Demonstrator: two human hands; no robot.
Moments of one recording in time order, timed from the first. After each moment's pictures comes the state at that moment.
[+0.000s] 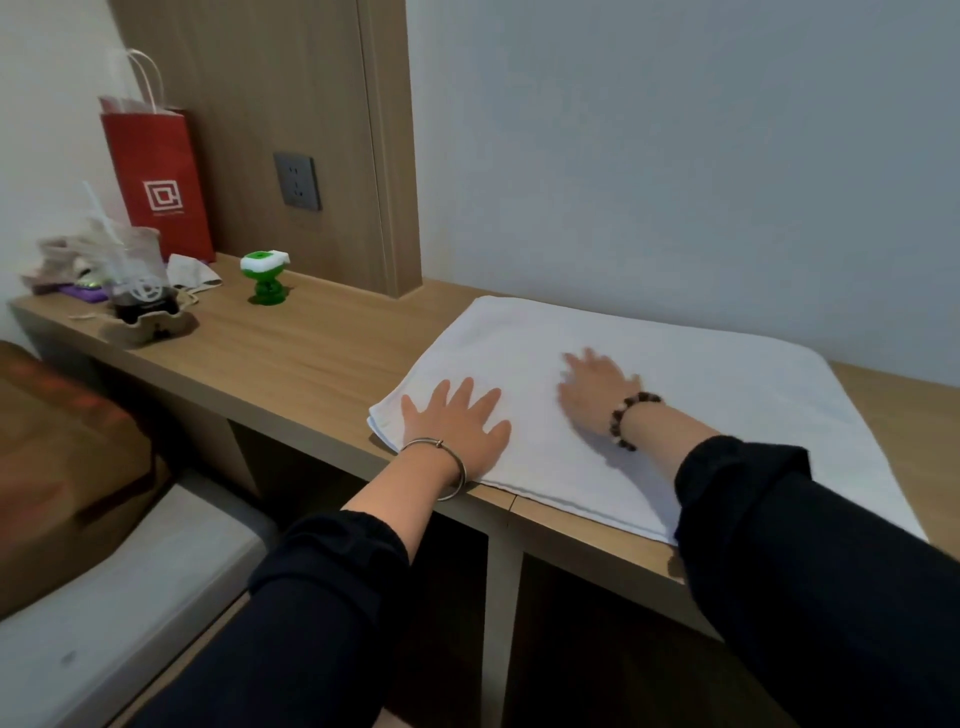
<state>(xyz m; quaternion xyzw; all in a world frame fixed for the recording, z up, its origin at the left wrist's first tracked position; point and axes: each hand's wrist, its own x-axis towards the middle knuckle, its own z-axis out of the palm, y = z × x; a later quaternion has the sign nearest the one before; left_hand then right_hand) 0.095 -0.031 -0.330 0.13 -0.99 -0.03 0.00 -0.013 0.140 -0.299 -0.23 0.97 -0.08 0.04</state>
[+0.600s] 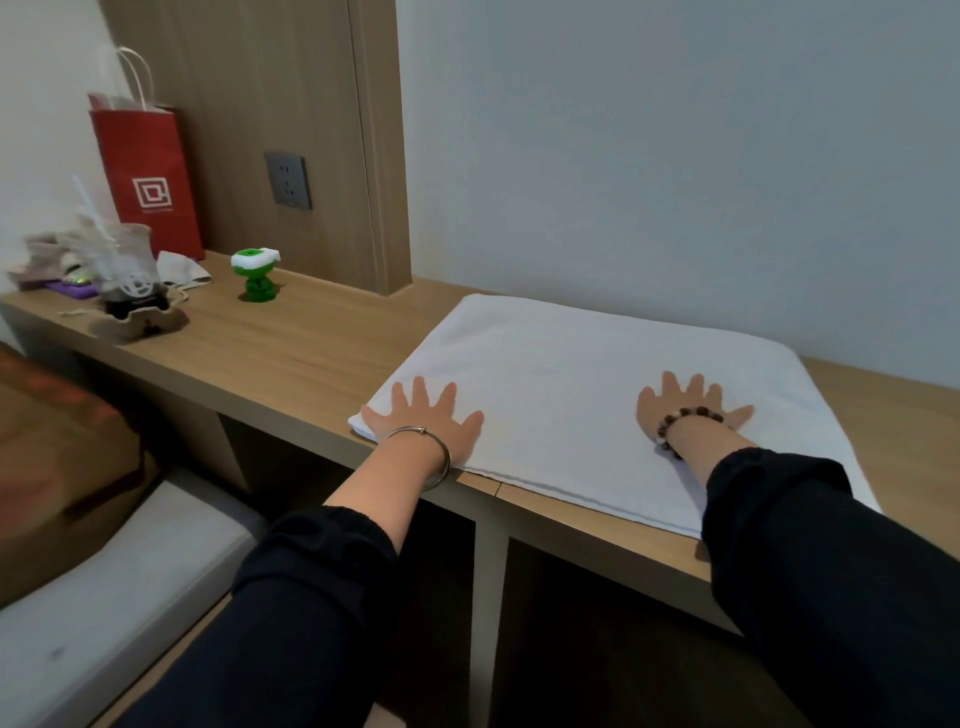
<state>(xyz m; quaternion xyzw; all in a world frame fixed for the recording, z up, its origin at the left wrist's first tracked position) 0.110 -0.031 -0.318 0.25 -0.97 -0.05 -0.06 -0.028 0.224 -0.314 0.04 1.00 -0.02 0.07</state>
